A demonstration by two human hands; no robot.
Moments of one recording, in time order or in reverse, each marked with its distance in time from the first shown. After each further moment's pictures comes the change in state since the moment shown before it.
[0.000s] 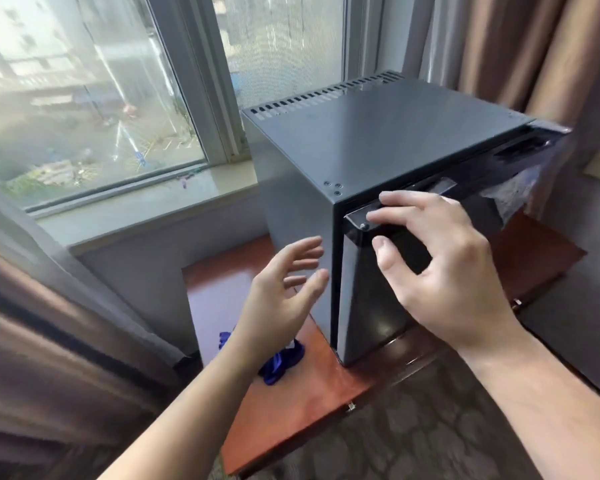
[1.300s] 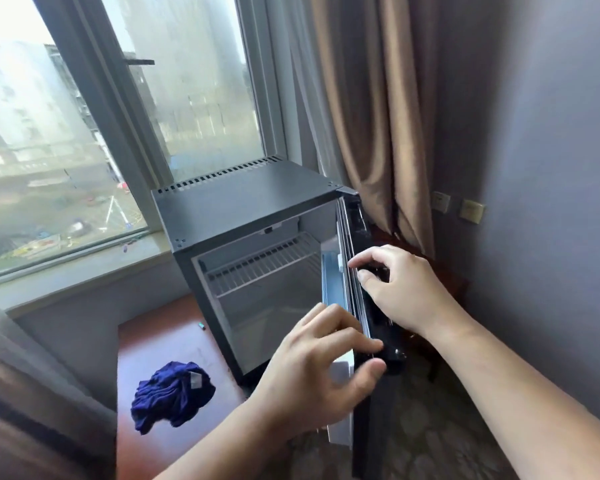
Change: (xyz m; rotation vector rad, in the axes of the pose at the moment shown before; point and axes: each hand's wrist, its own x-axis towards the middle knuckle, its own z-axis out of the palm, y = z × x) left_hand -0.083 0.189 0.242 0.282 -0.137 0.631; right_hand -0.047 0.147 -0.219 0.038 -0.195 0.328
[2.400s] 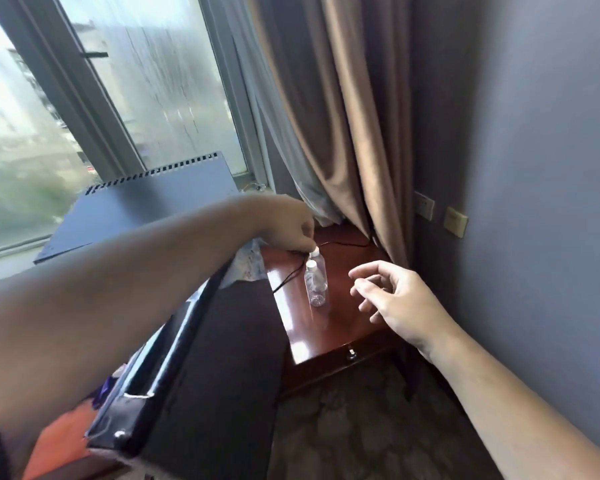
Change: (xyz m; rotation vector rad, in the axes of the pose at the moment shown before) left_hand 0.349 0.001 0.161 0.752 -0.921 -0.509; right_hand 0.080 0.262 -0.153 0.602 -0.280 0.245
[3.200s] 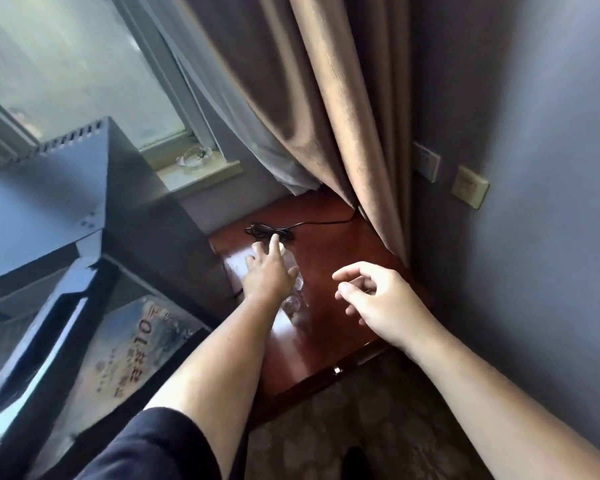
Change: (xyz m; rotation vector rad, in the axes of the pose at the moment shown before) left_hand 0.296 -0.040 0.223 -0.418 0.145 -0.599; right_hand 0.195 0.115 -0.034 -0.072 -0.035 0.224
